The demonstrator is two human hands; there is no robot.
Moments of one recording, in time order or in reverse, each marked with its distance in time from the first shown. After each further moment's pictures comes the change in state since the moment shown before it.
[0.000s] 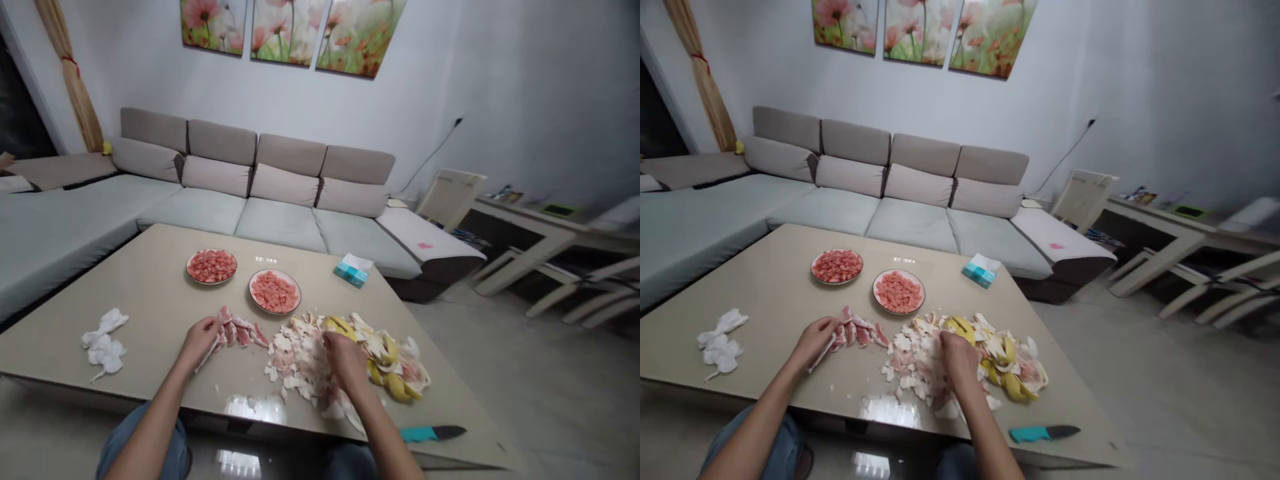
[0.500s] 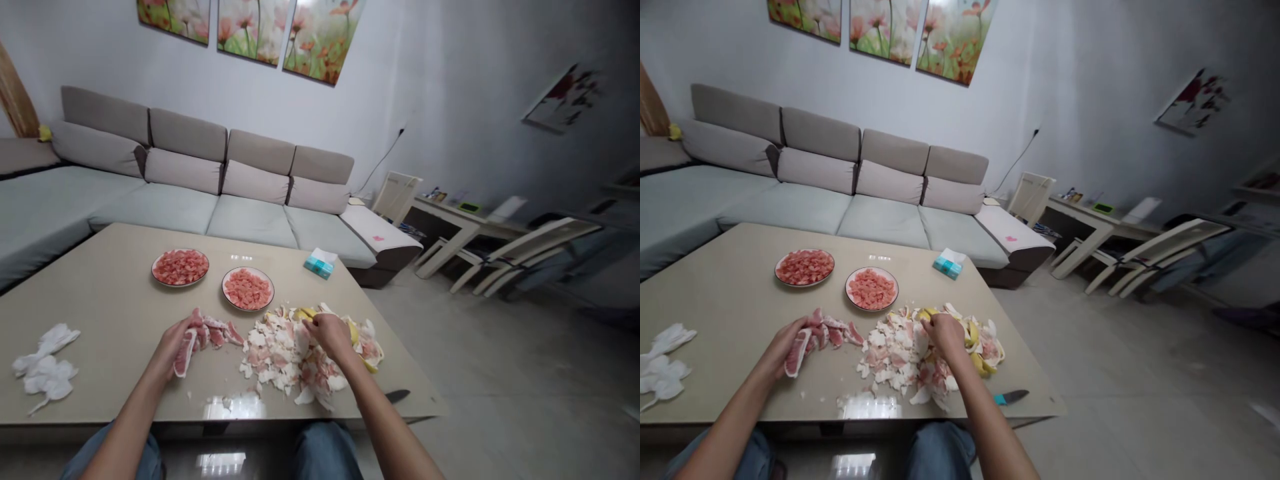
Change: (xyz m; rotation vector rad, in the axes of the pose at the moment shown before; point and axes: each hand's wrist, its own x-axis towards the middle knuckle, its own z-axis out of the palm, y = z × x) left_hand 0.002 0.004 0.009 -0.267 -0.087 -0.054; right_hand 0.023 0.032 -0.027 -0.116 -0.089 0.116
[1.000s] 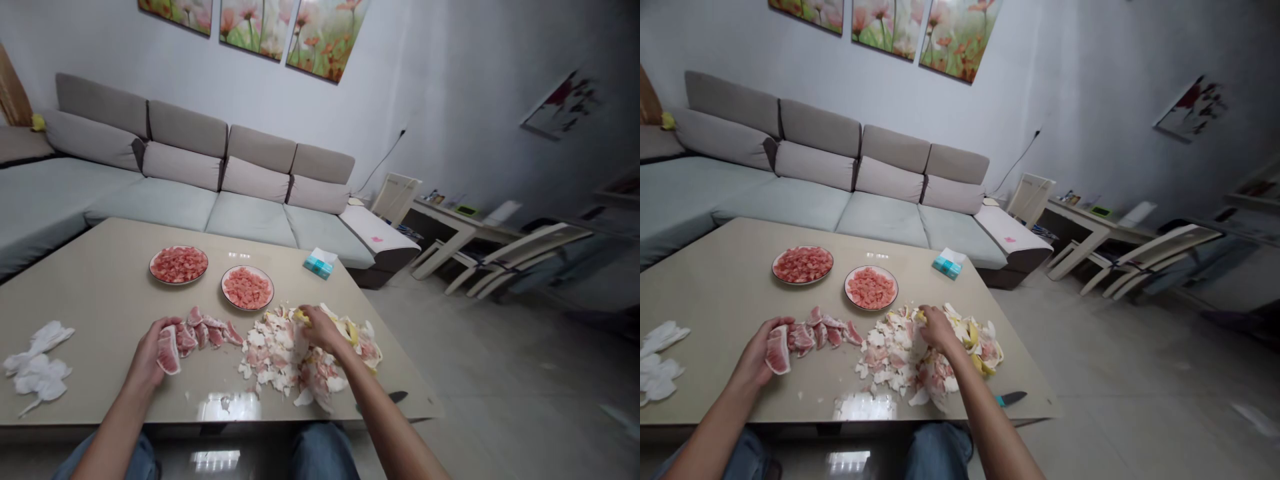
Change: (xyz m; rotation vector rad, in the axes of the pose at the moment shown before) left_hand -0.007 0.013 -0.018 -0.376 0.206 -0.041; right_hand 0.015 -0.011 -0.002 0.258 -0.097 -0.150
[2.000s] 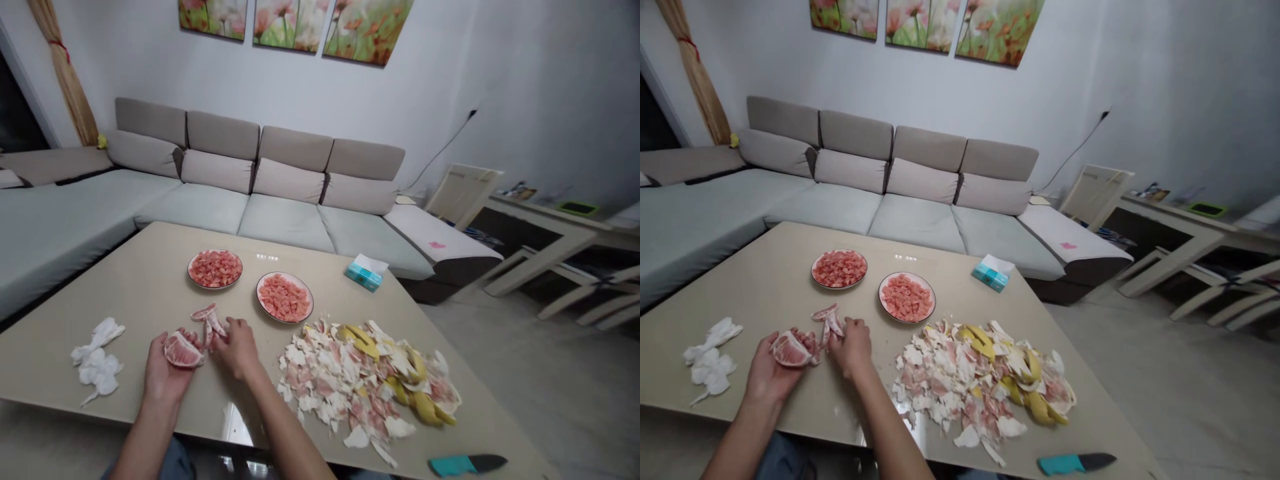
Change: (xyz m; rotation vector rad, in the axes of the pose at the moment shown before) left_hand -0.001 0.030 -0.020 -0.433 0.226 -0.047; right_hand 0.018 -0.231 0.152 0.463 0.014 -0.239
